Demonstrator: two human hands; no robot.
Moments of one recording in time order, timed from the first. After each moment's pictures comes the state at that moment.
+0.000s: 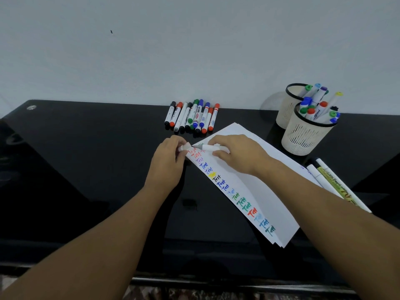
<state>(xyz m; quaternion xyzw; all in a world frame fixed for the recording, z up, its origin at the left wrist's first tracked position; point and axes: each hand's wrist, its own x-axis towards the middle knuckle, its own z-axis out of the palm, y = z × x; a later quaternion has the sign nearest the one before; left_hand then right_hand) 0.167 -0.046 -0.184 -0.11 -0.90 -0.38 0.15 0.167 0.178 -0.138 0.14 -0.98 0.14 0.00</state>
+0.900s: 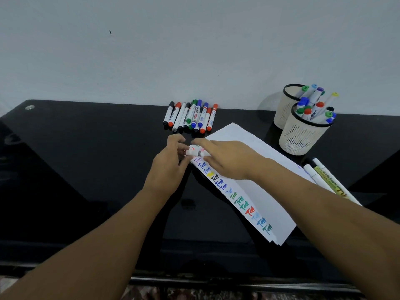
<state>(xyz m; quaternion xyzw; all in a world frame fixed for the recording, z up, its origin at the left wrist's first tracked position) 0.187 -0.043 -0.177 -0.16 -0.87 -0.44 0.13 0.179 0.161 -0.130 0.27 -0.96 0.06 -0.03</state>
